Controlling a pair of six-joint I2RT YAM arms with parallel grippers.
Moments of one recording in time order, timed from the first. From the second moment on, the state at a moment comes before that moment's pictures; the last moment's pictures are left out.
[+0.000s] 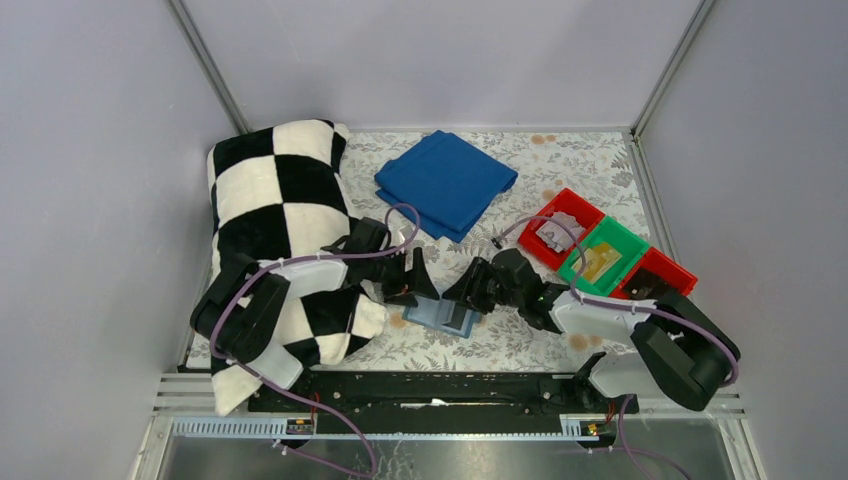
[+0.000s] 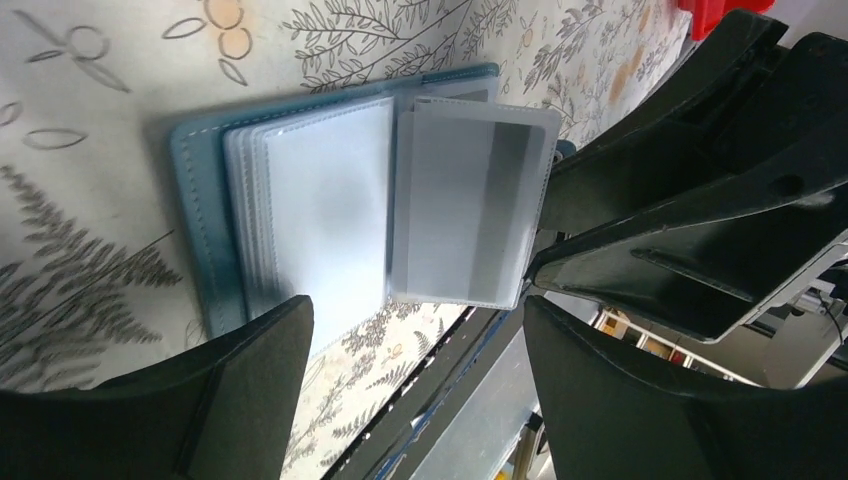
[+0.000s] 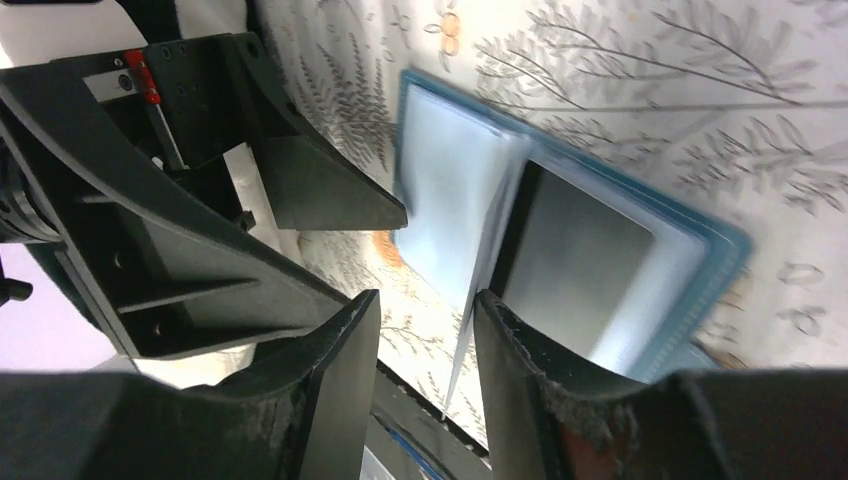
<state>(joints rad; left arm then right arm) -0.55 1.58 0.71 -0.04 0.72 -0.71 0.76 1.30 0.42 0.24 -0.18 1.14</state>
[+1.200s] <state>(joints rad) -0.60 1.58 0.79 -0.11 0.79 -0.72 0.79 1.20 0.41 0.05 -0.06 1.11</state>
